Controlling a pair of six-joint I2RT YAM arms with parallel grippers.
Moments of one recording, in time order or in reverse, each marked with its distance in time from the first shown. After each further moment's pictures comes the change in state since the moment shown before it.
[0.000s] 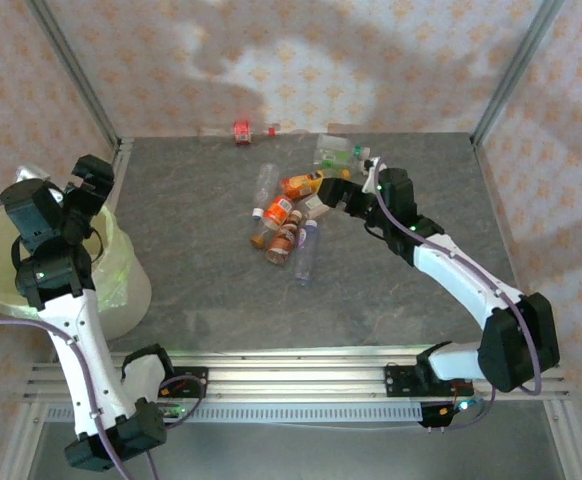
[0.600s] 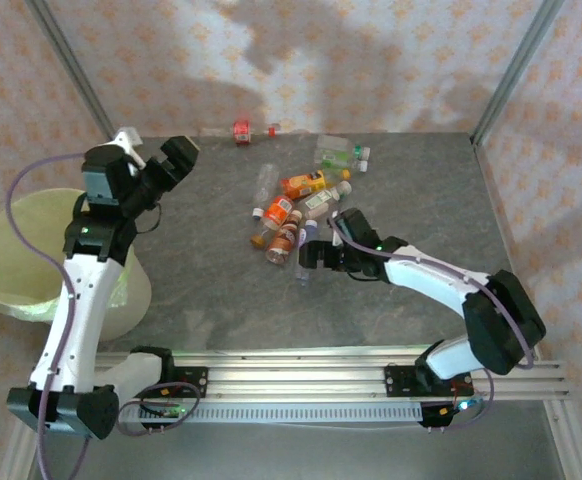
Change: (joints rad) left arm -0.509 0.194 0.003 0.183 -0.031 -0.030; right arm 0.221 0.120 -0.105 -0.273 0.027 -0.078
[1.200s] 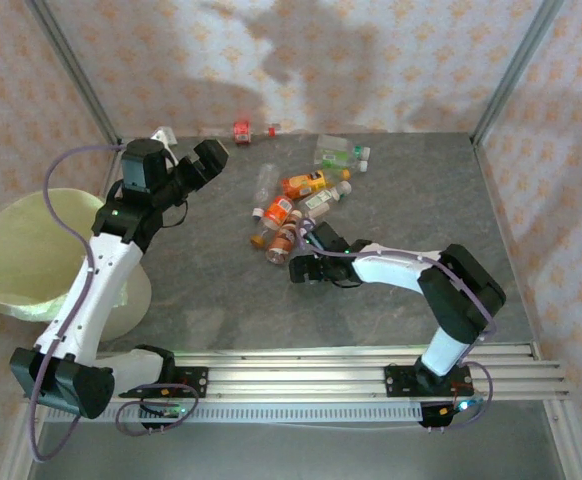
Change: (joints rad) left arm -0.129 0.109 0.000 0.028 -0.076 -0.001; right arm 0.109 0.232 0.072 -0.001 0.218 -0.026
